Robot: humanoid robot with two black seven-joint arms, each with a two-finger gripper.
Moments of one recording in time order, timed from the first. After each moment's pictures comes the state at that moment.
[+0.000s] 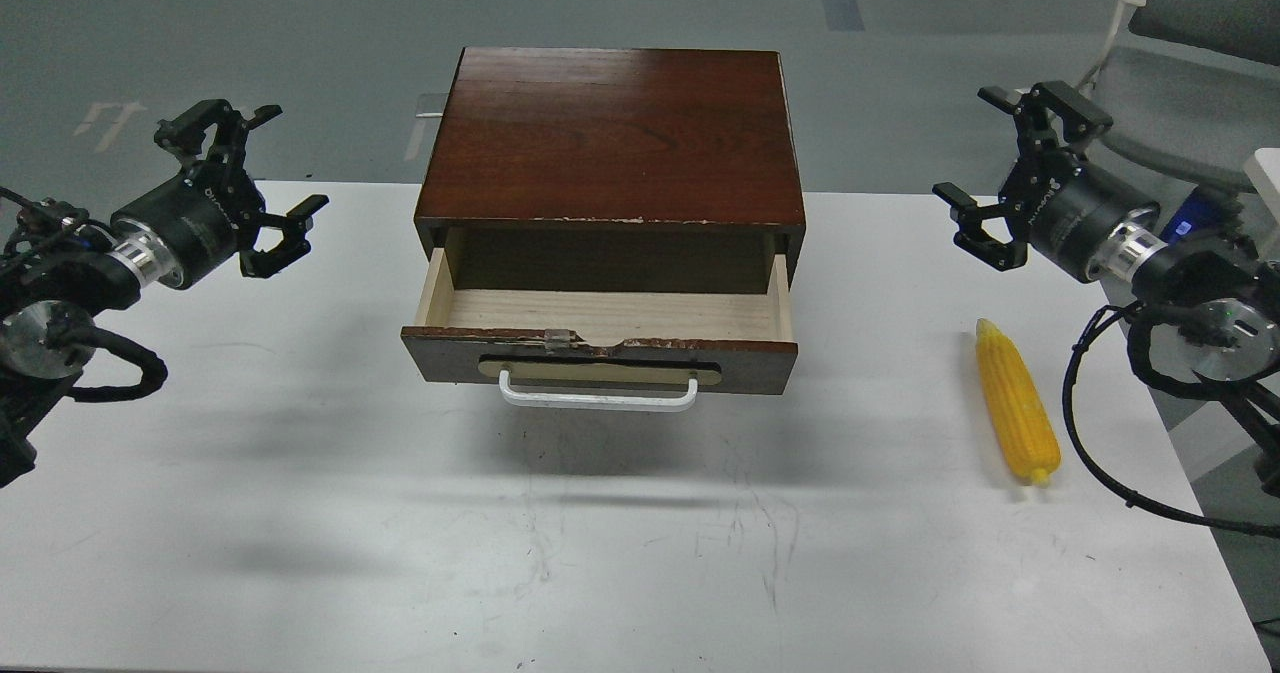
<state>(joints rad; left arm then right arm) -0.74 0.65 -0.53 -0.76 -0.03 -0.49 -0.17 0.66 -0.60 0.76 1.09 -0.20 0.25 0.02</state>
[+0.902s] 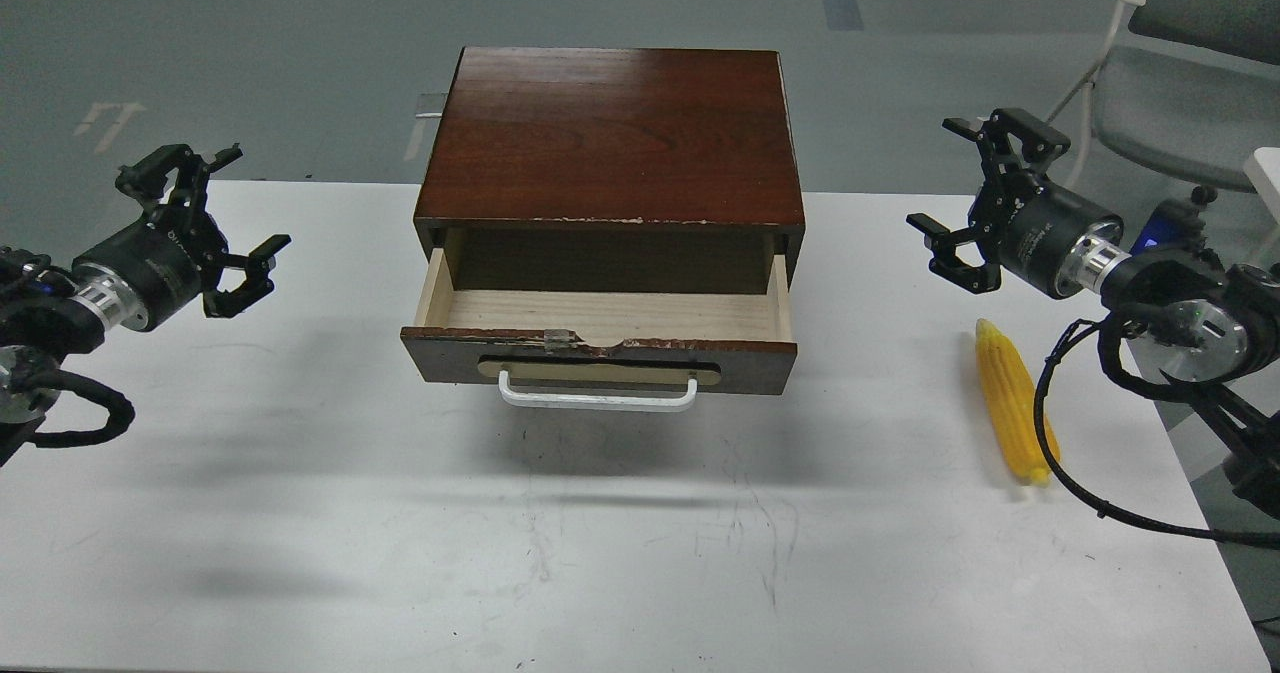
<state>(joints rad) -0.68 0.69 -0.53 -0.76 -0.03 -0.49 -0.20 0.63 -0.61 0.80 1.13 -0.20 0.21 -0.07</state>
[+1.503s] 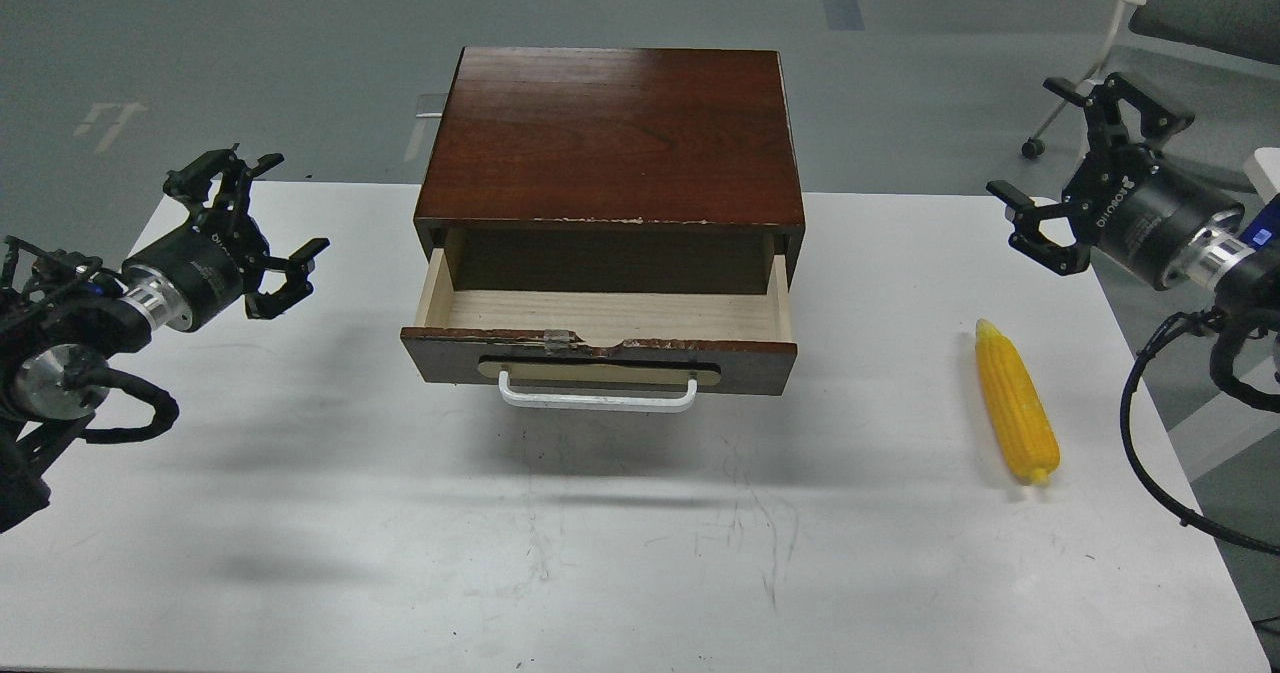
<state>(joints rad) -0.69 0.62 -0.53 -0.72 -0.02 -0.49 -0.20 0.43 -0.75 1.05 1.22 -0.18 0.43 -0.06</state>
